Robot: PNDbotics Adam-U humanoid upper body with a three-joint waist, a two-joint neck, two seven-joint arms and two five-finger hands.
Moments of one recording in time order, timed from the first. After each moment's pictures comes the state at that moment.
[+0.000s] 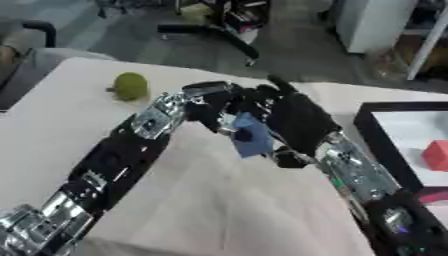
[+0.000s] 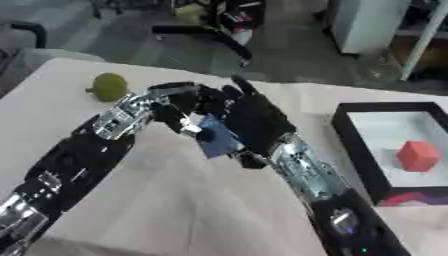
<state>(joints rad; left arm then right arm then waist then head) -0.77 0.32 -0.30 -1.07 0.21 -0.04 -0.75 -0.71 -0.02 0.54 -1.41 1.51 -0.25 0.01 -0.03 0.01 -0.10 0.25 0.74</state>
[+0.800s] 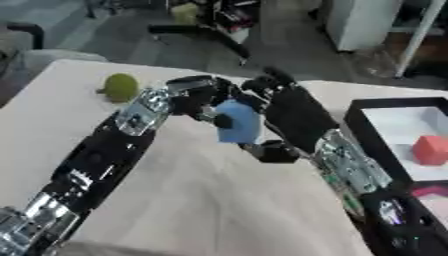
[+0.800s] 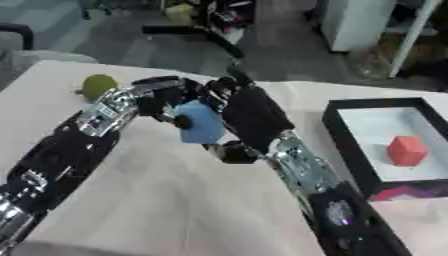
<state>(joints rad) -0.77 0.38 -0.25 -1.05 0.09 -0.13 -0.73 -0.74 -0.08 0.51 -1.41 1.36 -0.23 -0.17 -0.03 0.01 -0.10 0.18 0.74</state>
